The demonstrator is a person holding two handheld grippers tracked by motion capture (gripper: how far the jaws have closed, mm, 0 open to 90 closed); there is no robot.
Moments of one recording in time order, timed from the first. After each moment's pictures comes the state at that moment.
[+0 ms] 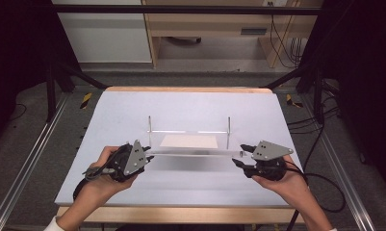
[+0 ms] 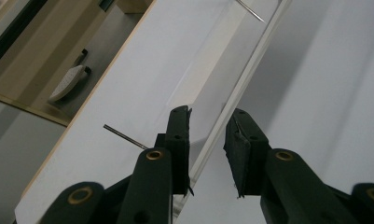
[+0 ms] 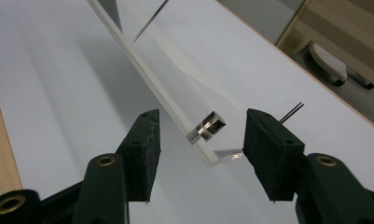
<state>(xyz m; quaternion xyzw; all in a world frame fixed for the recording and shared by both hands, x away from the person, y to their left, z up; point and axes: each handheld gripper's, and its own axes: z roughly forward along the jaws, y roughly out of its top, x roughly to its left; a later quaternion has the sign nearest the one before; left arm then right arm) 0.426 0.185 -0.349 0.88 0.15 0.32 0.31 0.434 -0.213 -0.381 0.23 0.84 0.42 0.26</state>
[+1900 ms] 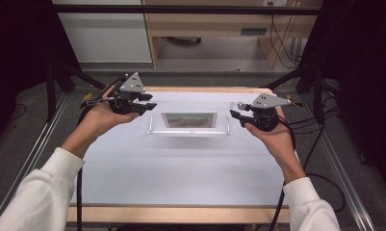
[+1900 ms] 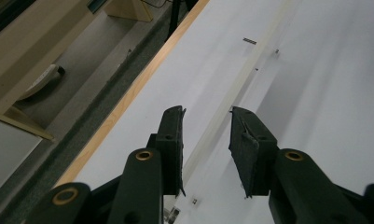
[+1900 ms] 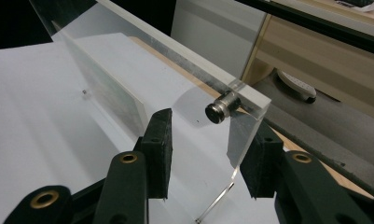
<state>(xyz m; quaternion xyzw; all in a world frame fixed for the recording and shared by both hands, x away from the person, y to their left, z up) 0.559 0.192 -0.269 0.89 0.17 0.24 0.35 0.541 -0.212 -0.339 0.28 0.78 0.48 0.28</state>
